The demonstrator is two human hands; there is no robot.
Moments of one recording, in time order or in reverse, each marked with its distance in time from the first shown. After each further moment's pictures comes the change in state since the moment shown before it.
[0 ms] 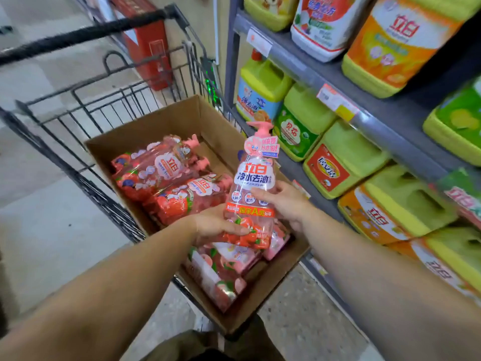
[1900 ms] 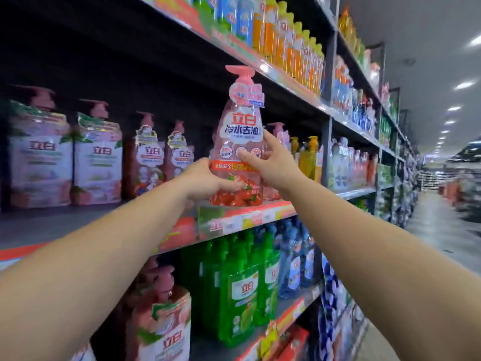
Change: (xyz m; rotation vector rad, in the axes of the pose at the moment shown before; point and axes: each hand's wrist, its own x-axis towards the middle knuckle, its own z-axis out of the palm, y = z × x) left_hand -0.047 0.076 1.387 0.762 -1.045 0.987; right_hand -1.057 0.178 -0.805 -0.391 1.903 -0.726
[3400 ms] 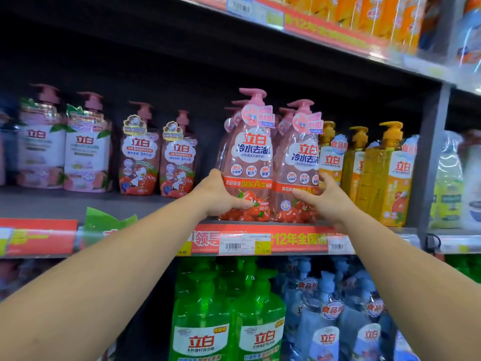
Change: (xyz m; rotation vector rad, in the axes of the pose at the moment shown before) left_hand 0.151 -0.035 0.140 0.476 0.510 -0.382; right_hand 0.164 0.296 -0.104 0.195 -0.314 0.225
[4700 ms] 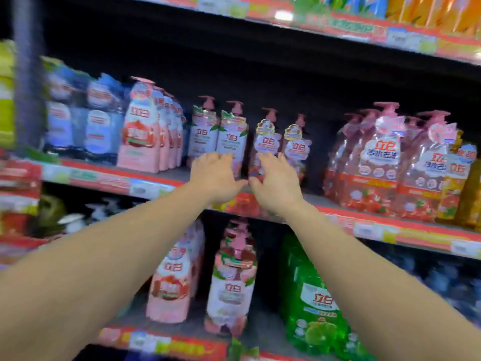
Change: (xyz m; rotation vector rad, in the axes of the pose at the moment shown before) left_hand -0.134 -0.126 -0.214 0.763 0.374 0.028; right_hand -0.159 -0.181 0.287 -0.638 -0.114 -0.632
